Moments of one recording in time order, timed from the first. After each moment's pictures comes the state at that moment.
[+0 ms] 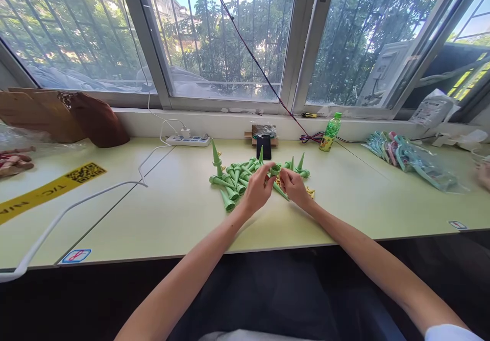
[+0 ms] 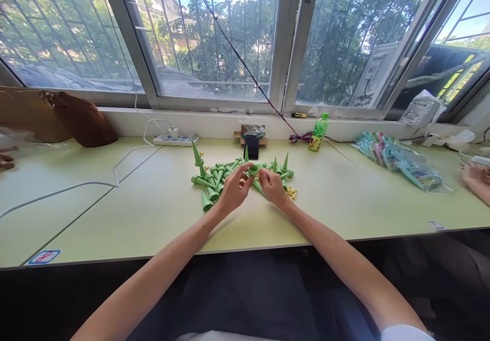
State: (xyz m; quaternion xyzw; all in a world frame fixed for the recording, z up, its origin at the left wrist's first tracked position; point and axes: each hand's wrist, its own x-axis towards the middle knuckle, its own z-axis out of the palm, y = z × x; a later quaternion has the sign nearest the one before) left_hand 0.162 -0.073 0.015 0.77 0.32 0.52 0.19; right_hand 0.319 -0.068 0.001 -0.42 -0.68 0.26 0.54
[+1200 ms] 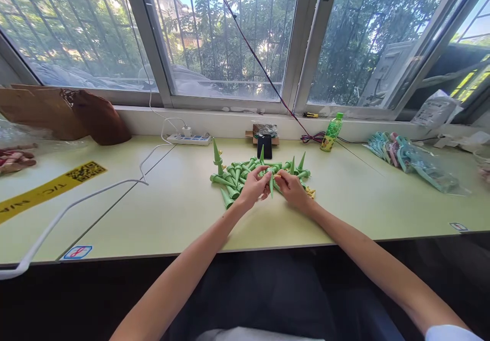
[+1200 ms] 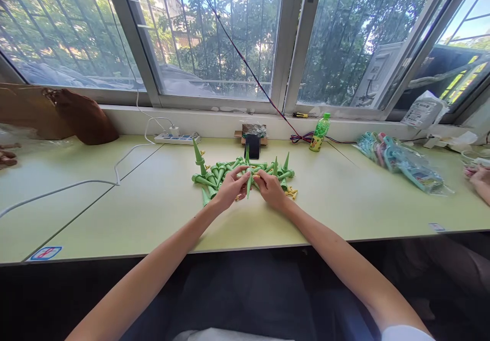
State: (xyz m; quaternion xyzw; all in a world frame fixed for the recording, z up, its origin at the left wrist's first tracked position) left_hand 0.158 -0.075 0.027 0.56 0.33 0.48 0.59; right_hand 0.321 -0.071 -0.001 -0.39 -0.77 0.16 0.47
